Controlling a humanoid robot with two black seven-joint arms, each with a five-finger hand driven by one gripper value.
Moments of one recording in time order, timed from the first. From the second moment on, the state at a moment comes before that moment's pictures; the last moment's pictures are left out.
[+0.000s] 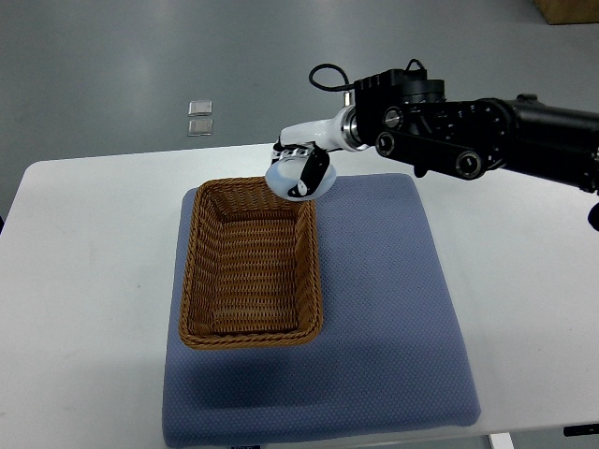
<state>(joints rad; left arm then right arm) -0.02 0.00 -0.08 -0.18 0.06 0.02 0.00 1.48 -0.08 -0.18 0.85 -0.82 0.30 -0.12</state>
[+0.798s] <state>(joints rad) -0.02 0.00 -0.08 -0.18 0.06 0.02 0.00 1.32 0.00 -0.16 0.78 -0.69 0.21 -0.12</state>
